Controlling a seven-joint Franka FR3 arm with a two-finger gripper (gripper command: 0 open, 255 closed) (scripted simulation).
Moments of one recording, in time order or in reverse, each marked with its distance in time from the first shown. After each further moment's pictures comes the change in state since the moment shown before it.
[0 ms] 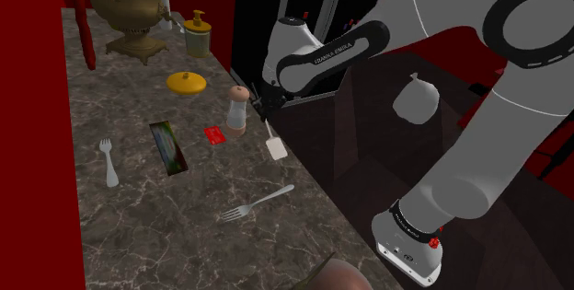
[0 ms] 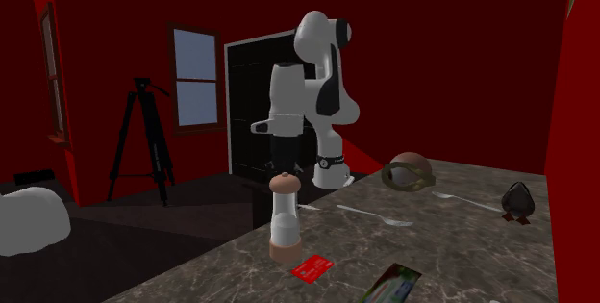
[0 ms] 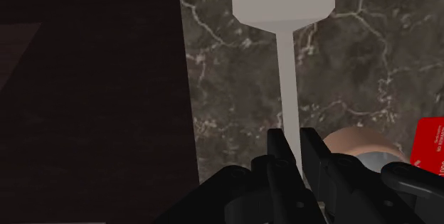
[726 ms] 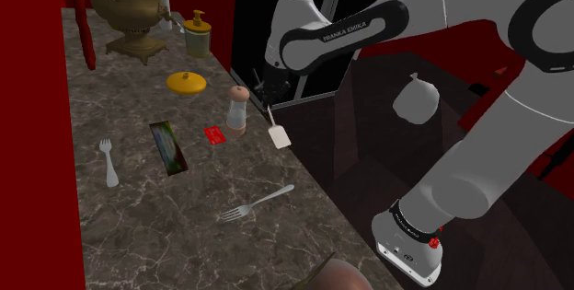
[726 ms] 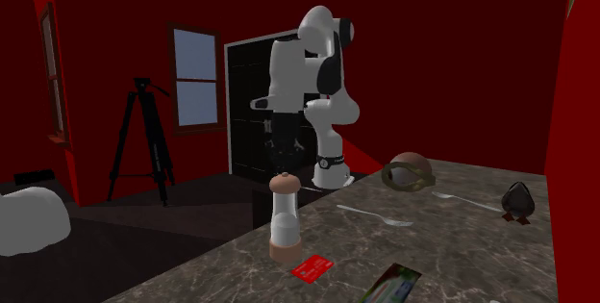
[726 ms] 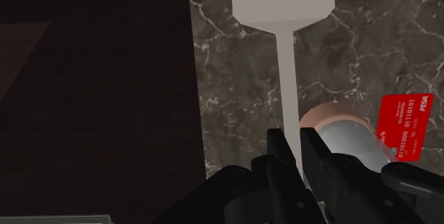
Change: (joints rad) arm -0.004 -0.093 0.008 0.049 0.040 -0.139 -0.029
